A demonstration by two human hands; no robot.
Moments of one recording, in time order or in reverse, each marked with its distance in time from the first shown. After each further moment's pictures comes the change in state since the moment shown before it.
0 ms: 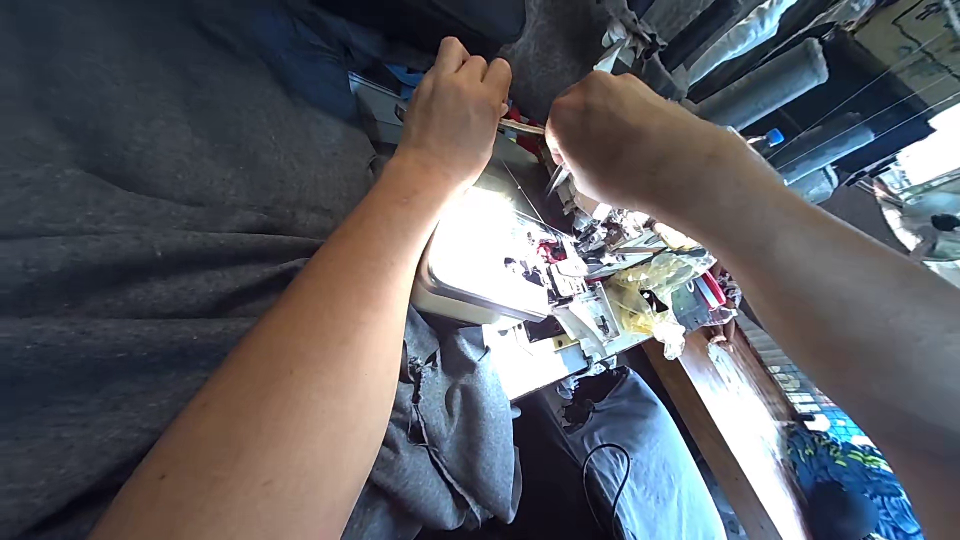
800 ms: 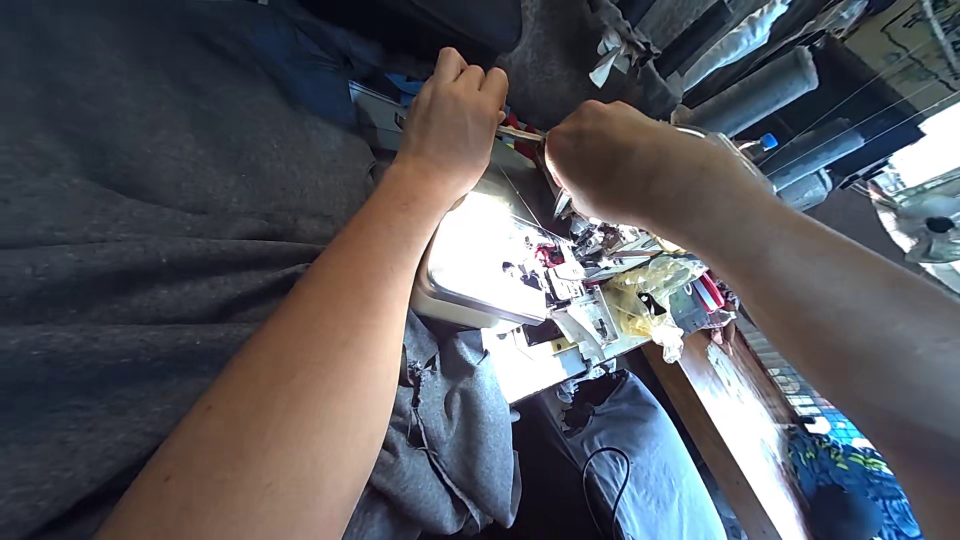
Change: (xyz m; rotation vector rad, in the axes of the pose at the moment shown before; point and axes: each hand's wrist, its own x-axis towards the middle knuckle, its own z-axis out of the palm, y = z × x) left_hand 0.000 -0.001 0.001 -0.011 0.002 -0.002; right_hand -0.002 -0.008 -0.003 -0.050 -0.150 0.052
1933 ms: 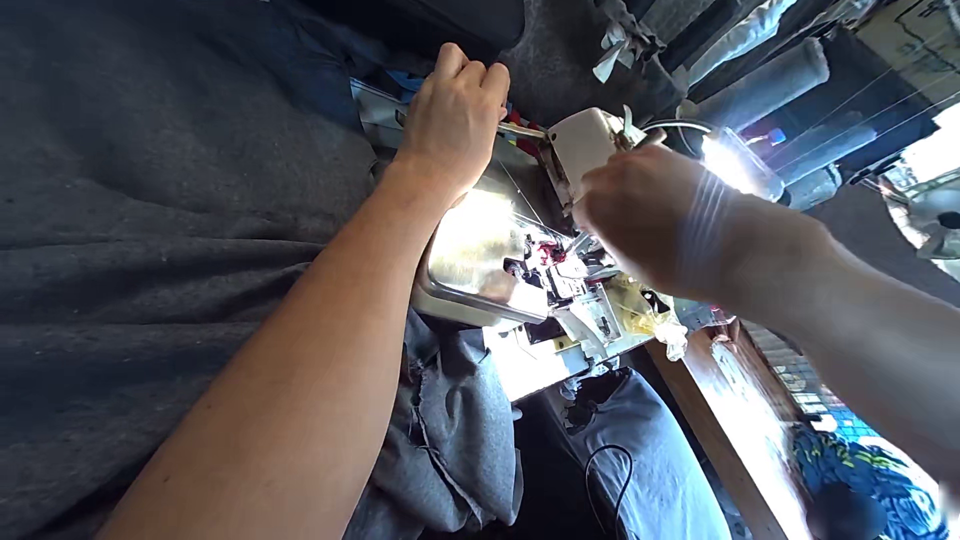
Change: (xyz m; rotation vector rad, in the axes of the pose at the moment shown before) left_hand 0.004 -0.042 0.042 0.102 0.218 0.217; right_hand -0.042 0.017 0.040 -0.004 0.237 -0.267
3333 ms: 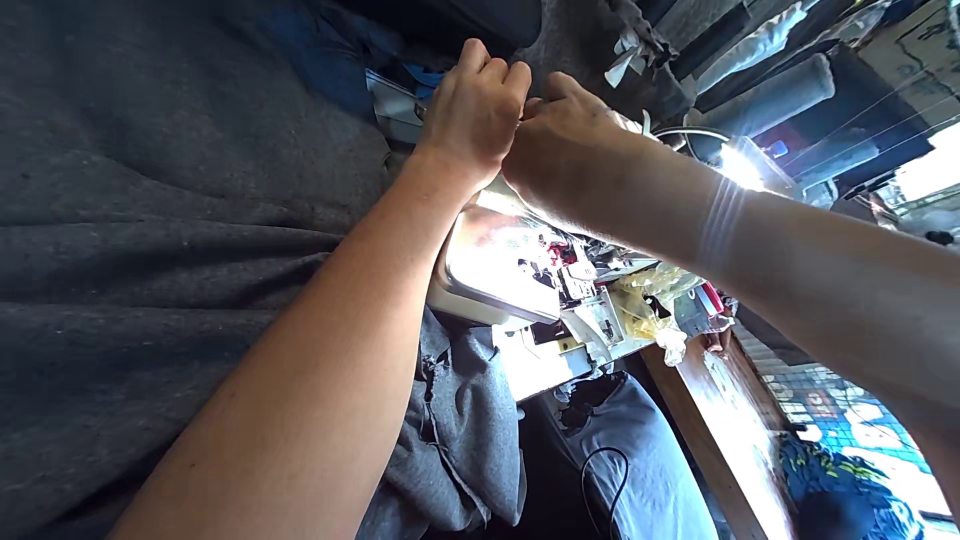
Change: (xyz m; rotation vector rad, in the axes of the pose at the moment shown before) left_hand 0.015 0.034 -0.039 -0.044 -0.197 -0.184; right_hand 0.084 -0.027 -0.016 -0.305 -0.101 0.007
